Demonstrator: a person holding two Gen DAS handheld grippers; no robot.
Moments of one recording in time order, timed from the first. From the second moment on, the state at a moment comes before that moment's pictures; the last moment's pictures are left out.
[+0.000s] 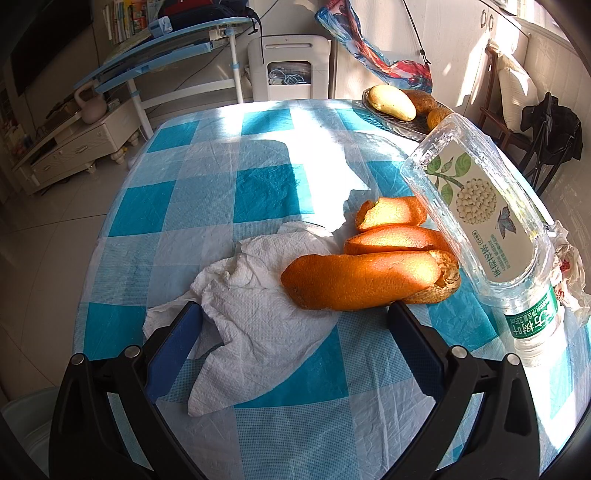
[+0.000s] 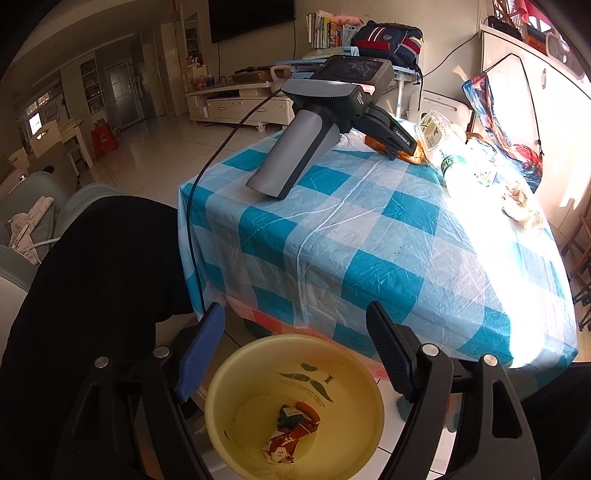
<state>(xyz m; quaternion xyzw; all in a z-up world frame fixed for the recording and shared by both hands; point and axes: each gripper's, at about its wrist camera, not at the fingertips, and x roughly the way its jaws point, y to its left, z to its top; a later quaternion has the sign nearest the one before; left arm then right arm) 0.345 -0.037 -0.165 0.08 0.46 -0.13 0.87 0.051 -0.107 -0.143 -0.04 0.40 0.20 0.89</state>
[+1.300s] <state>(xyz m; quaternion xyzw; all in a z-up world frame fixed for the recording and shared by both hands) 0.345 -0.037 -0.165 0.08 0.46 -0.13 0.87 0.063 -0.193 -0.123 0.10 0.35 0.14 0.92</state>
